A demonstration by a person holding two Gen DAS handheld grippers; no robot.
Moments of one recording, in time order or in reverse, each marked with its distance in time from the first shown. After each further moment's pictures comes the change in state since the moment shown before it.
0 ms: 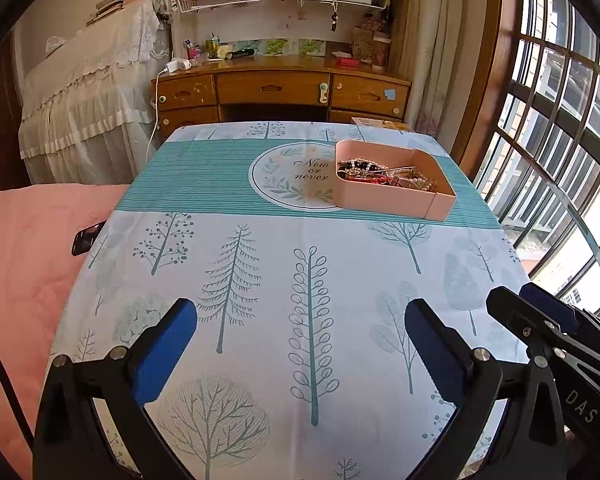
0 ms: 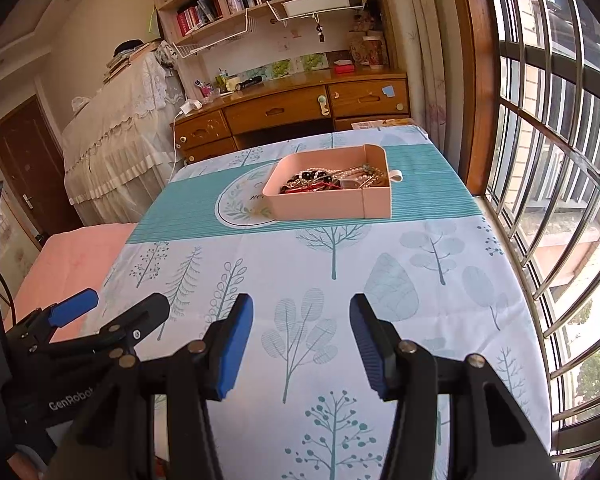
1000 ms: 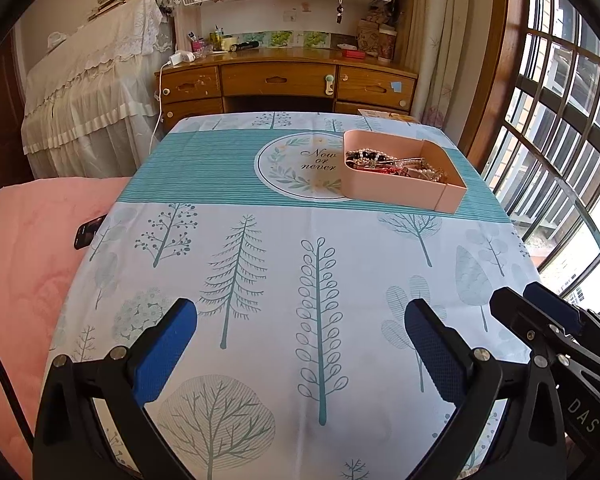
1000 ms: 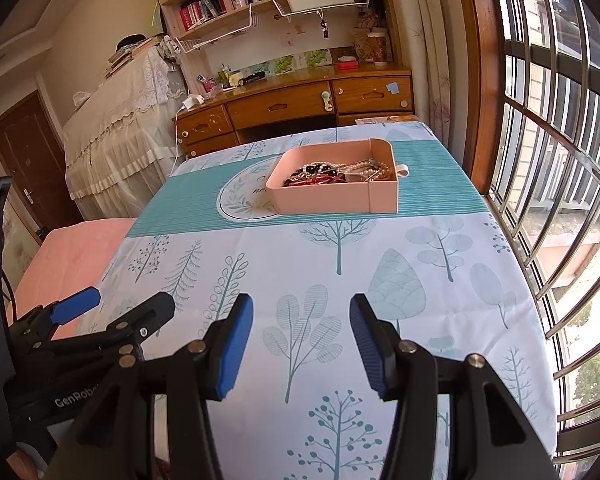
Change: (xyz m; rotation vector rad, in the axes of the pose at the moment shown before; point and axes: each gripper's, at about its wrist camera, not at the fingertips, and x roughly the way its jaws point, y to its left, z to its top) left arm 0.011 0.009 -0.005 0.000 0.027 0.015; right arm 0.009 -0.001 -0.007 -0.012 0.007 0.004
